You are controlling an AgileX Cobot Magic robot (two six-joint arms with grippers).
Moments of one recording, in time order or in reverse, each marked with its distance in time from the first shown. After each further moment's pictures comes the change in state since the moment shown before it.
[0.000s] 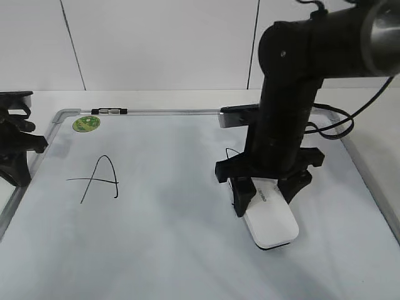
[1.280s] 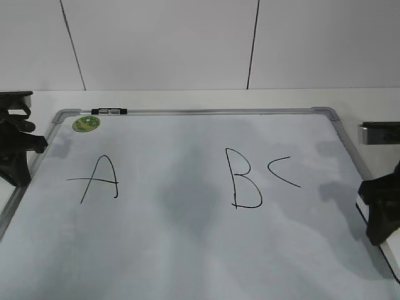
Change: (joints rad) left arm 0.000 0.000 0.000 0.000 0.000 0.000; right arm -0.396 -0.346 0.443 -0.058 -0.022 -0.162
